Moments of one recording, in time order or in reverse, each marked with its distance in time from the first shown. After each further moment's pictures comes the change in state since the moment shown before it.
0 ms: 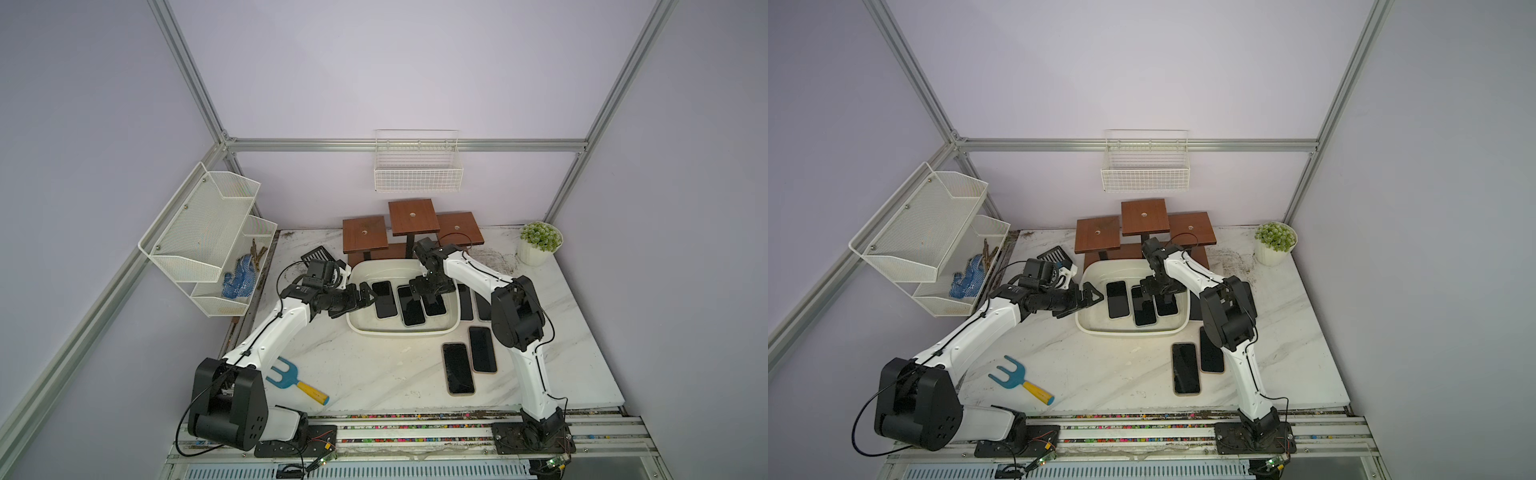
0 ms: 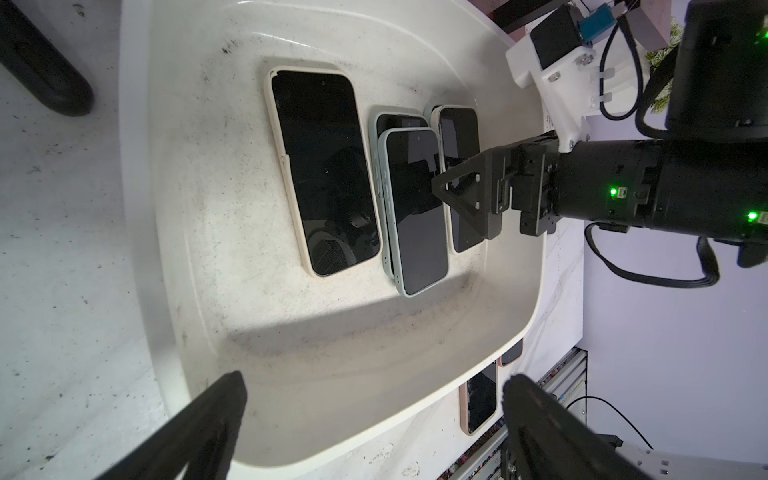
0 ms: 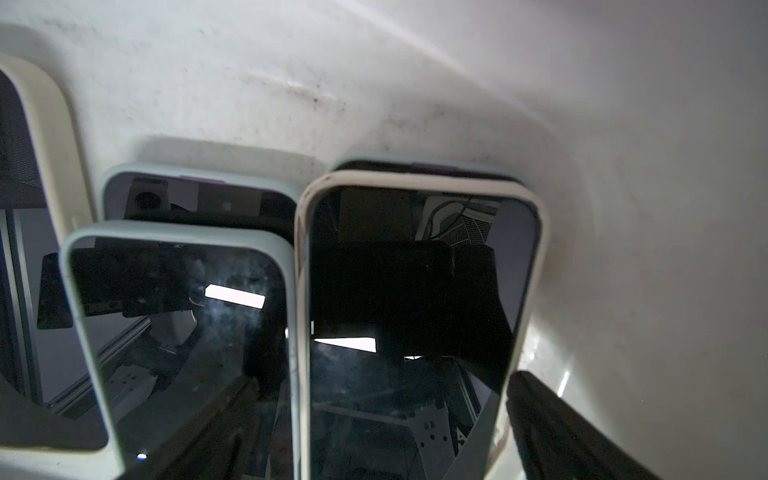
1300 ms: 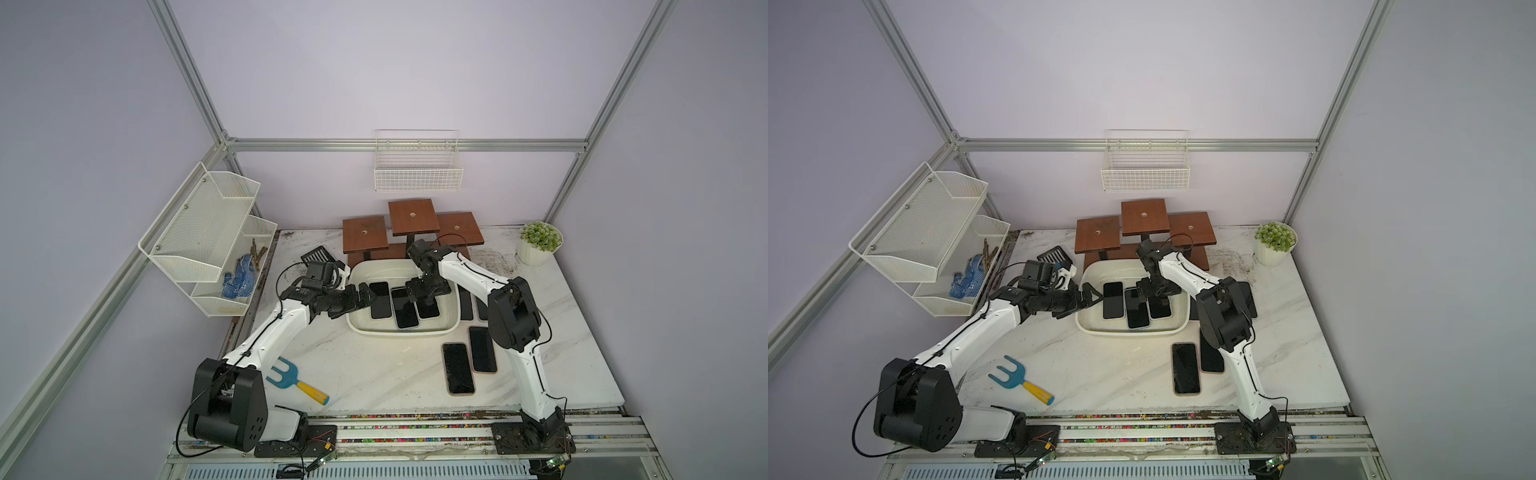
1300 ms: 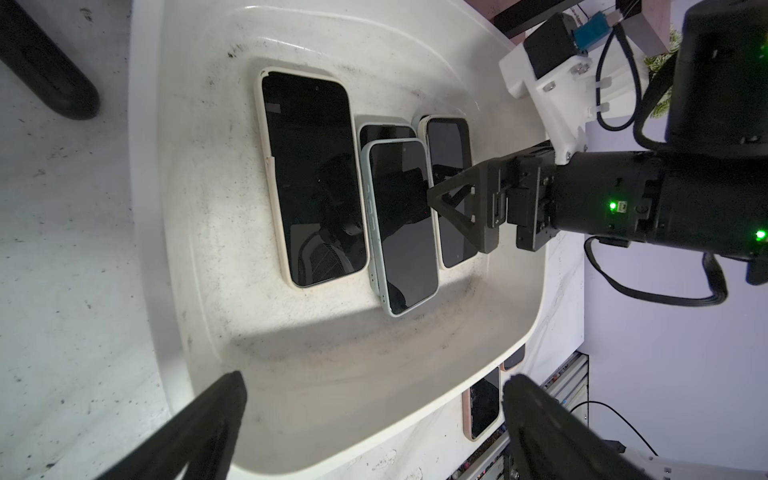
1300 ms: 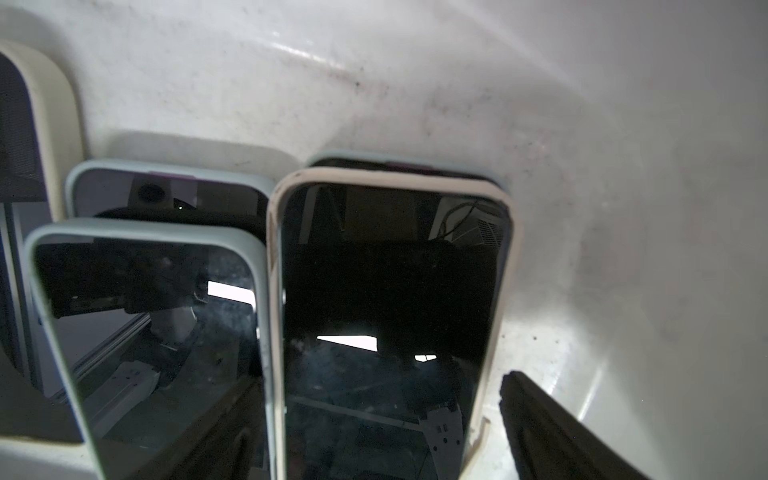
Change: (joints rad) left arm 0.006 0.000 -0.023 0.031 0.001 -0.002; right arm 0.028 0.011 0.032 -0.035 0.042 0.017
